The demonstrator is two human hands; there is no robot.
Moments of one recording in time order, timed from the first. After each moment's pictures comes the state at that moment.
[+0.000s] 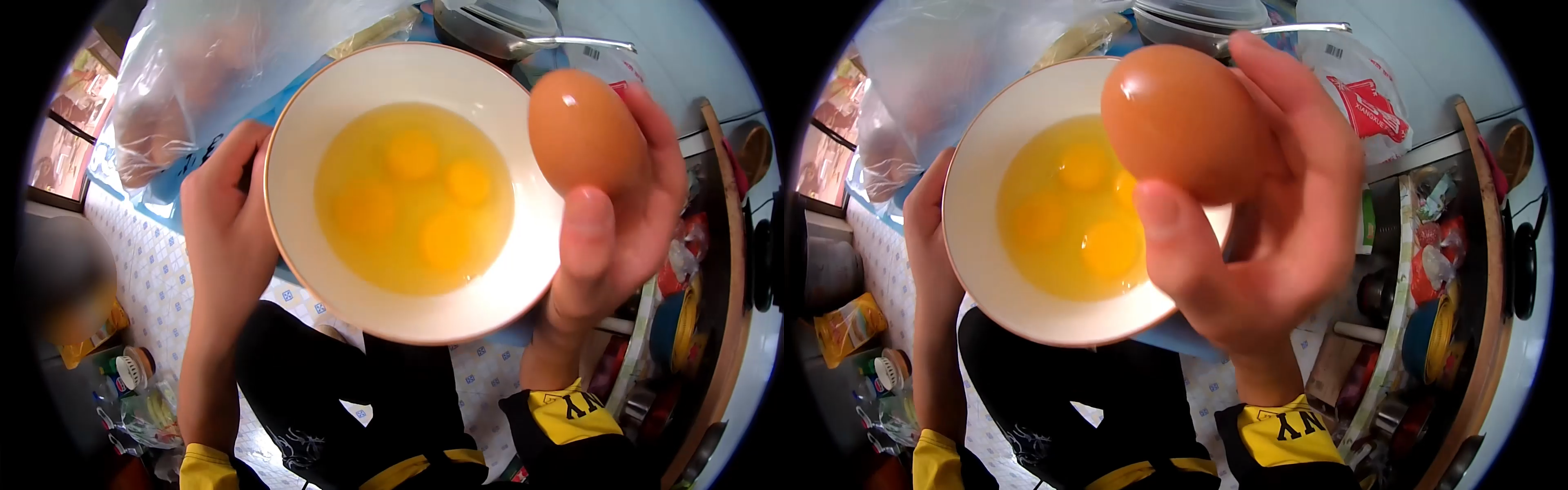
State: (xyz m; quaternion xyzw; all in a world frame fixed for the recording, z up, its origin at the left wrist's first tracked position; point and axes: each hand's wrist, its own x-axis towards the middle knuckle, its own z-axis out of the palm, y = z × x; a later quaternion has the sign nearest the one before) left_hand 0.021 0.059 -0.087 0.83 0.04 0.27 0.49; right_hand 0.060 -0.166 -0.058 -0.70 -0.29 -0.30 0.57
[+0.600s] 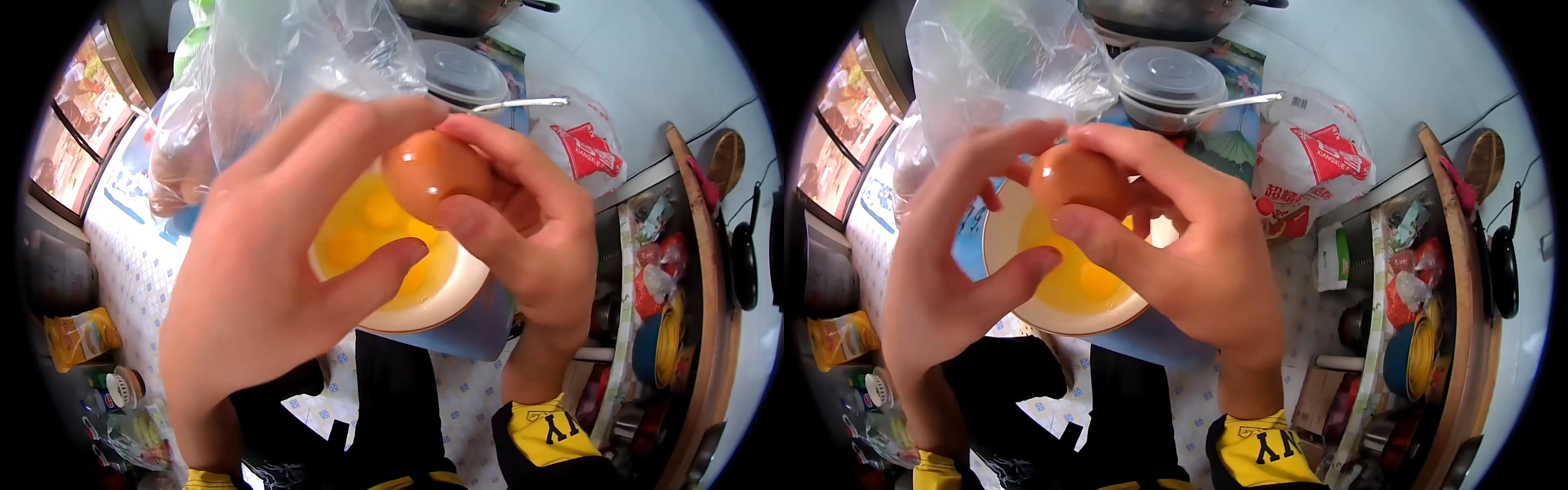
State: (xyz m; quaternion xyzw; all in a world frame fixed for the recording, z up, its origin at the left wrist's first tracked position) left_hand 0.009 0.025 0.014 0.87 -0.22 0.27 0.36; right_hand 0.061 -0.167 0.004 -0.70 -0.33 0.01 0.63
